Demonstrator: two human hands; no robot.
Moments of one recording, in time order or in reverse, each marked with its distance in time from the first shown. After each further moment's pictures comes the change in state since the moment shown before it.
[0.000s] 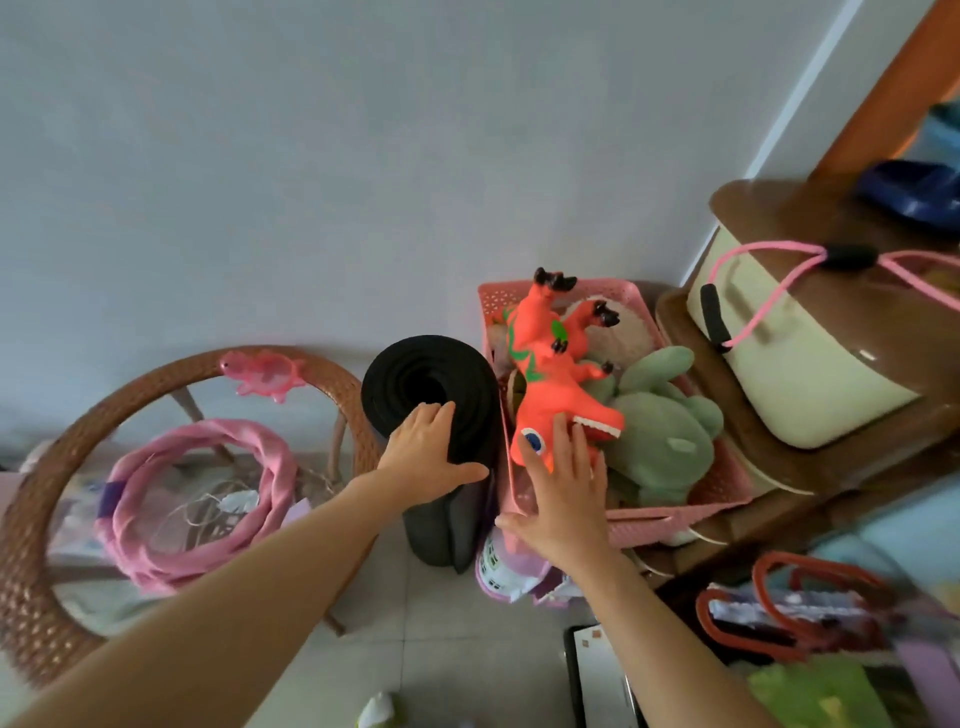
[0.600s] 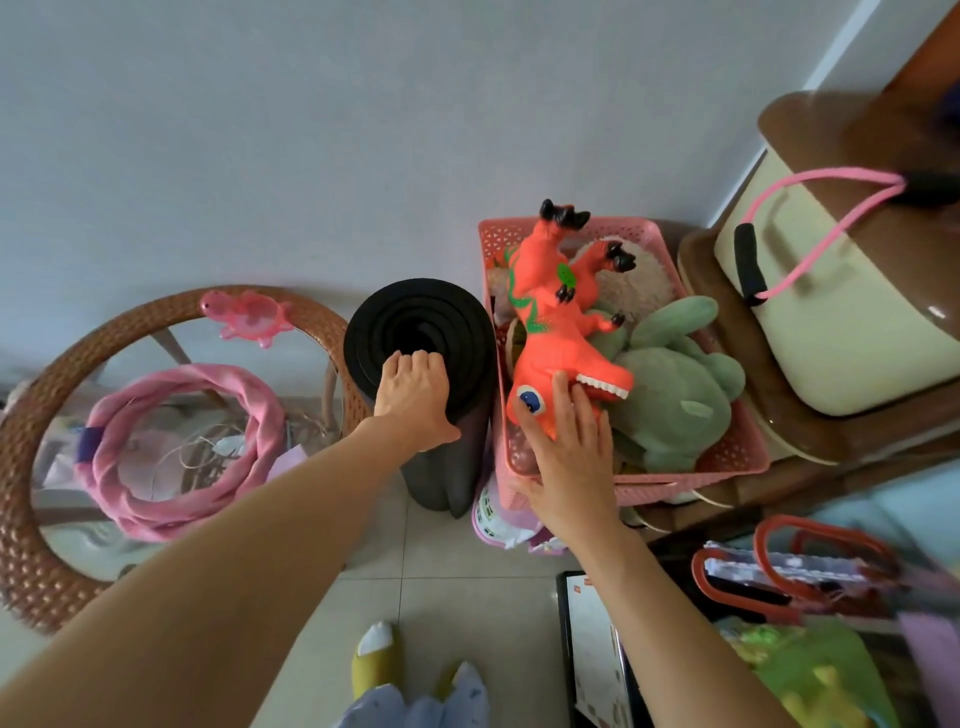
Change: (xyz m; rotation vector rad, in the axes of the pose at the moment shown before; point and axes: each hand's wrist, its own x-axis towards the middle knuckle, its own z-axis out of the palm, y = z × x) left_hand 0.042 -0.007 0.027 0.415 0.081 -0.026; right_hand 0.001 0.016 0.007 -0.101 0.015 -0.092
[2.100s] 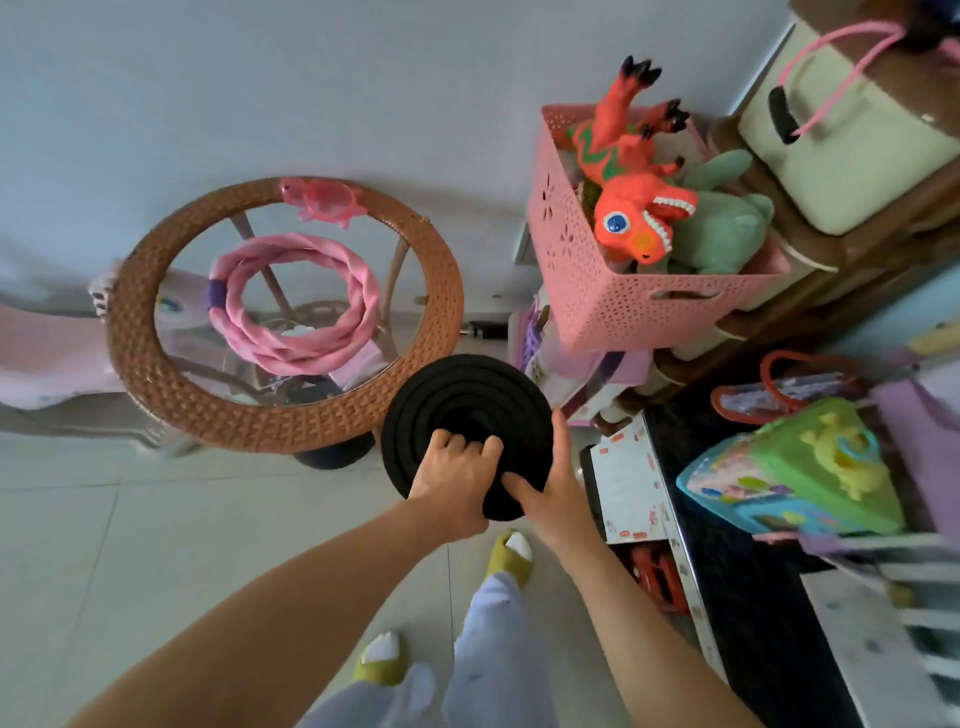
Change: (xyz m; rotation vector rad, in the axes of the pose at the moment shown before) left_hand -0.317 -0.086 0.105 -0.022 -0.037 0.403; right_hand -0.229 -0.228 0.060 1.168 -0.033 0.457
